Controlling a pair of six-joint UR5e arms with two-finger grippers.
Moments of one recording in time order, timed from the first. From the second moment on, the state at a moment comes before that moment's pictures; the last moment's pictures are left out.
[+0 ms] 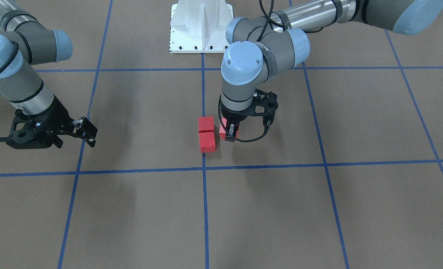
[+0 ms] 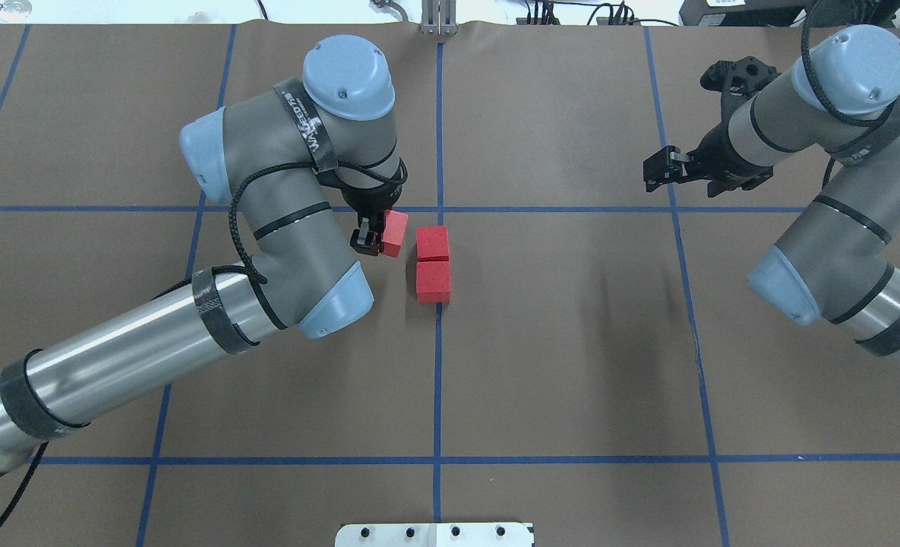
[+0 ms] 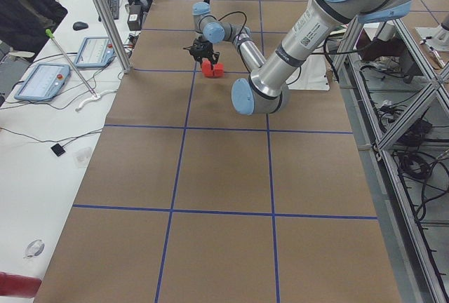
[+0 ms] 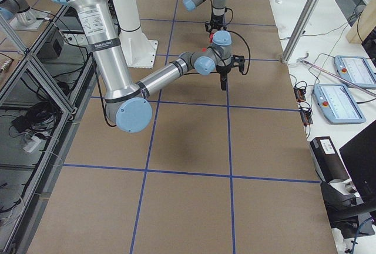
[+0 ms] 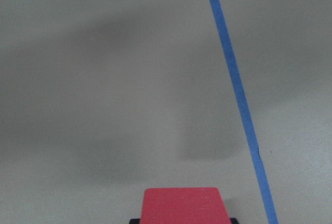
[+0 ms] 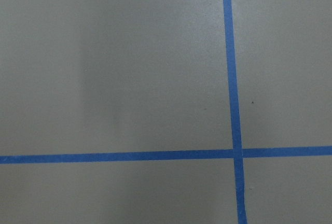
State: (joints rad) left arm -0.64 -2.46 -1.43 -1.50 -1.99 -2.45; right arm 0.91 -1.24 1.74 -1.32 2.06 1.00
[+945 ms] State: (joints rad) left arm -0.62 -2.43 -1.37 -1.63 -1.94 -2.73; right arm 0.90 -1.24 1.75 -1.32 2.05 1.02
